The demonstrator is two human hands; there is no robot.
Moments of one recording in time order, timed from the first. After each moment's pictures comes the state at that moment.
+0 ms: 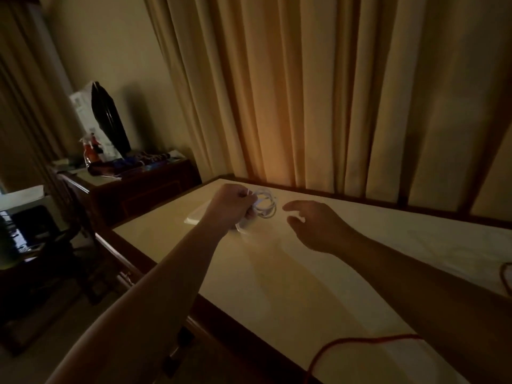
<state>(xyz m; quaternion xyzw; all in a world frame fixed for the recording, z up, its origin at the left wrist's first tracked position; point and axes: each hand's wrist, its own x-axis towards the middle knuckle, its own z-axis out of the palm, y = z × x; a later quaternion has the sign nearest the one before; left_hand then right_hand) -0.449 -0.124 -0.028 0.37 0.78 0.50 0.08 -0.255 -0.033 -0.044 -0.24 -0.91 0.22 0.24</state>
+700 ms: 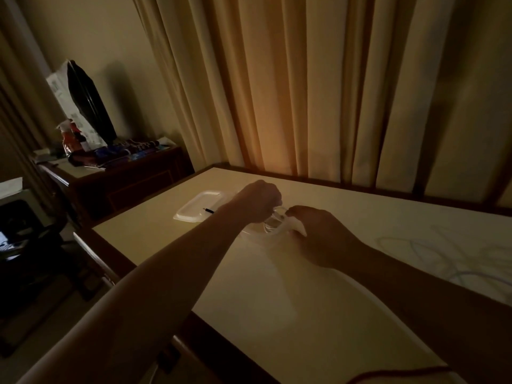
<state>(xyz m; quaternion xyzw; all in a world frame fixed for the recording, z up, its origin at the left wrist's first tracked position) -0.471 -0.048 -0.047 0.63 0.77 0.02 -0.10 -0.285 -0.009 -0.088 -0.25 -0.93 0.17 0.18</state>
